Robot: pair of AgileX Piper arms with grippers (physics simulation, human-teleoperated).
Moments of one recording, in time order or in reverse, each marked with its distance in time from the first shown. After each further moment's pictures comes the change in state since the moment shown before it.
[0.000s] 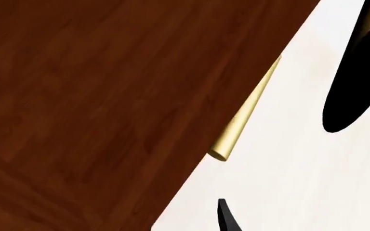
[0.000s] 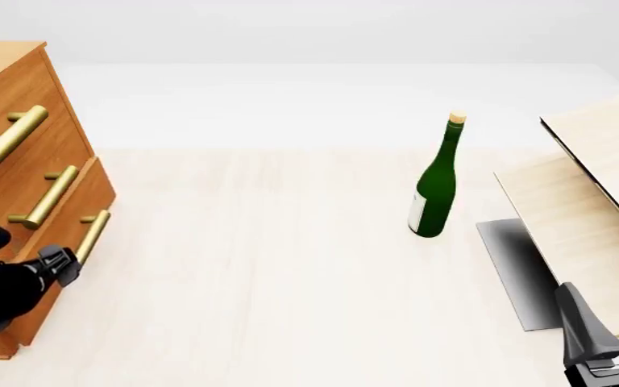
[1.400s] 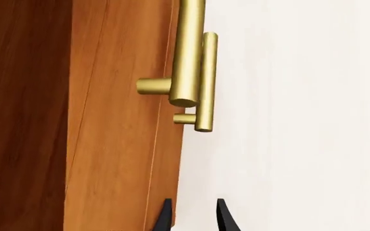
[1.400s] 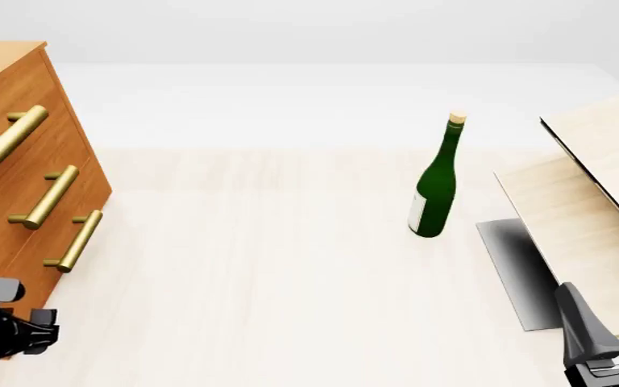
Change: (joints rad) left arm 0.280 0.027 0.192 -0.309 0.108; right arm 0.000 0.000 0.000 0.000 0.000
